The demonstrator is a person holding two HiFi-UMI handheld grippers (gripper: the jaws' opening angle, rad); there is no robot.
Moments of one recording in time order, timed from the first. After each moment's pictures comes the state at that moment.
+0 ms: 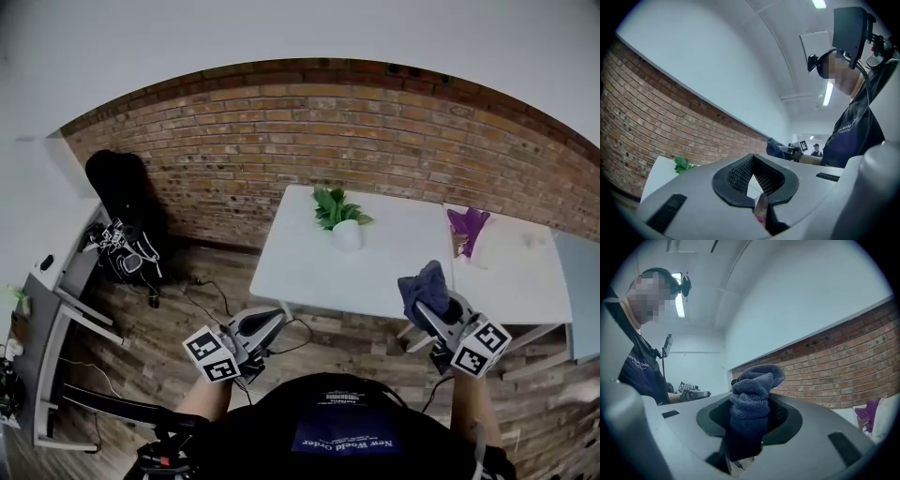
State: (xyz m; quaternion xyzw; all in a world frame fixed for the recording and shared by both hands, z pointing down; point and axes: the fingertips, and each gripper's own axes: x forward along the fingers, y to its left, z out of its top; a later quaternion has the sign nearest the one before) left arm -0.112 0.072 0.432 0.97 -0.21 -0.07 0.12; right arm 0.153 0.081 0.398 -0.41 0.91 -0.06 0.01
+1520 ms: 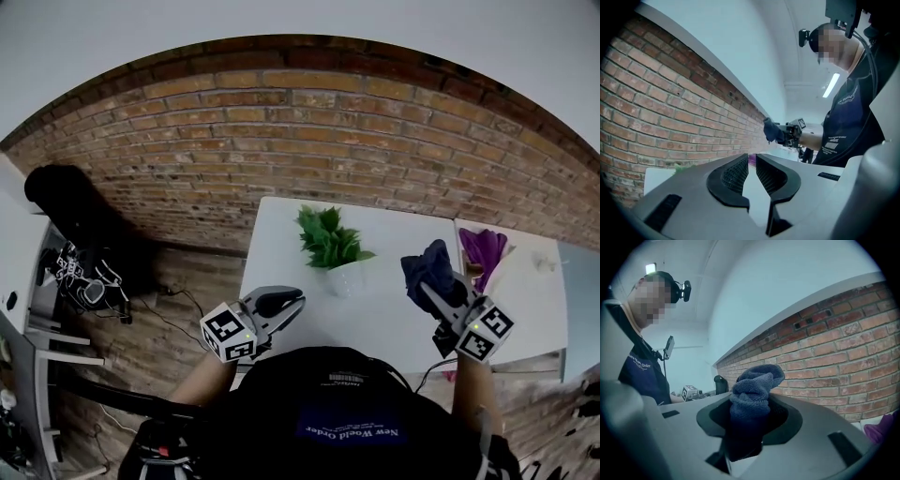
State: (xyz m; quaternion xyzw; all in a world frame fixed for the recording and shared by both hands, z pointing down) left arm -0.043 -0.303 0.508 0.98 -0.12 0.02 0.12; right arm 0.176 -0.286 0.420 -0.45 0.89 -0.11 -0.03
